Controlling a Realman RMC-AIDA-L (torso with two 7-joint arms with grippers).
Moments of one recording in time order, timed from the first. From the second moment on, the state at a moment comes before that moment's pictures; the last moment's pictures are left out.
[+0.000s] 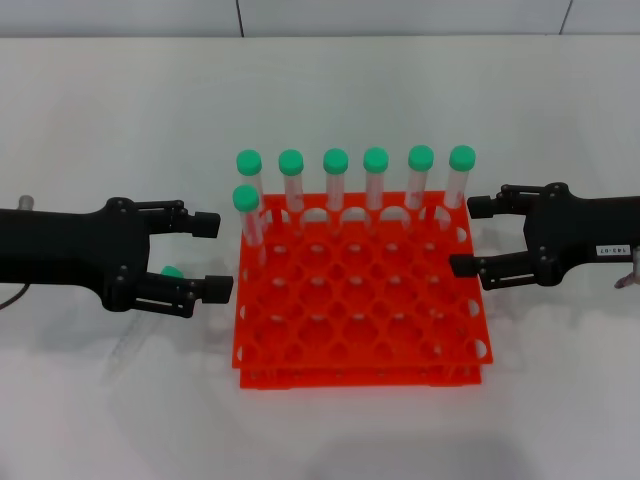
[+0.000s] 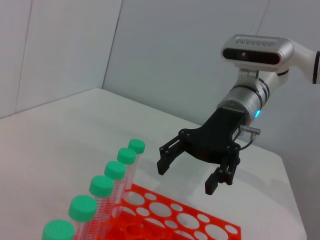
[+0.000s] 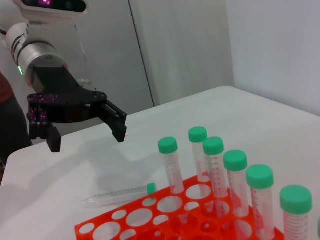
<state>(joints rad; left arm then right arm) -0.49 -1.97 0.76 0.75 1.99 1.86 -1.49 0.43 2.01 -1.14 -0.88 -1.76 -1.46 1.51</state>
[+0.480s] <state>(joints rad) -0.49 -1.97 0.76 0.75 1.99 1.86 -1.49 0.43 2.01 -1.14 -0.88 -1.76 -1.46 1.51</state>
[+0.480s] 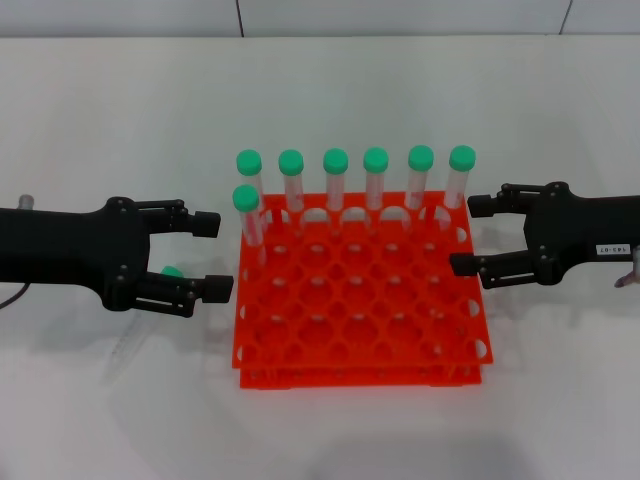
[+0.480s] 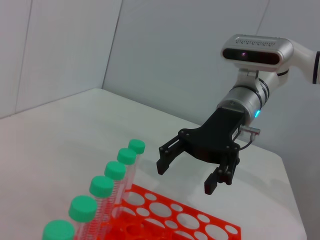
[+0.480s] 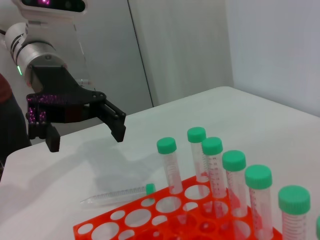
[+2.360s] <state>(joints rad) -0.66 -1.91 0.80 0.87 2.53 1.88 -2.11 0.43 2.02 -1.14 -0.88 -1.72 -1.46 1.52</state>
